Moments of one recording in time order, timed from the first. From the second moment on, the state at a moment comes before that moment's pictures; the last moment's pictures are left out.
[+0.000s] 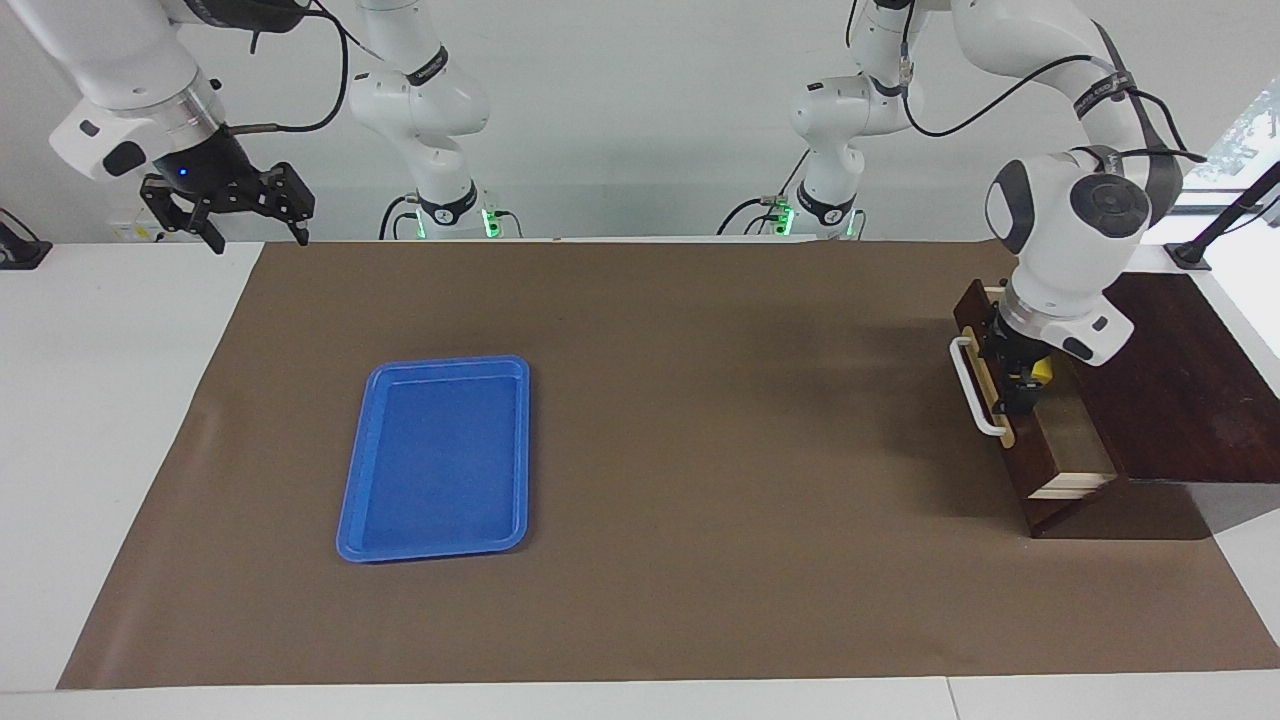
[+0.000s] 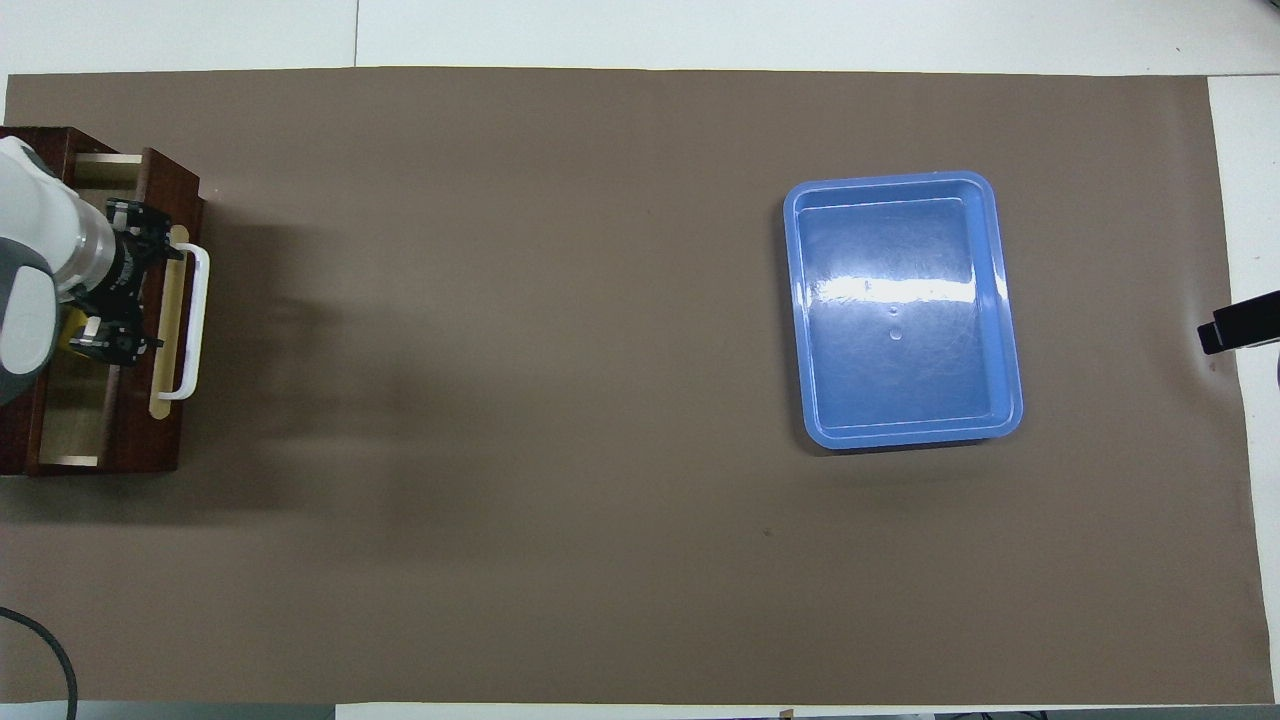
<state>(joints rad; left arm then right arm) 0.10 0.14 -0.08 -1.84 0.18 1.98 -1.43 -0.09 -0.01 -0.01 -1.52 -0.02 1.42 -0.21</state>
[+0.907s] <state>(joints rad) 0.08 0.08 -0.12 -1.79 0.14 1.89 -1.21 -0.09 0.02 0.00 -1.60 -0.02 1.51 -0.13</state>
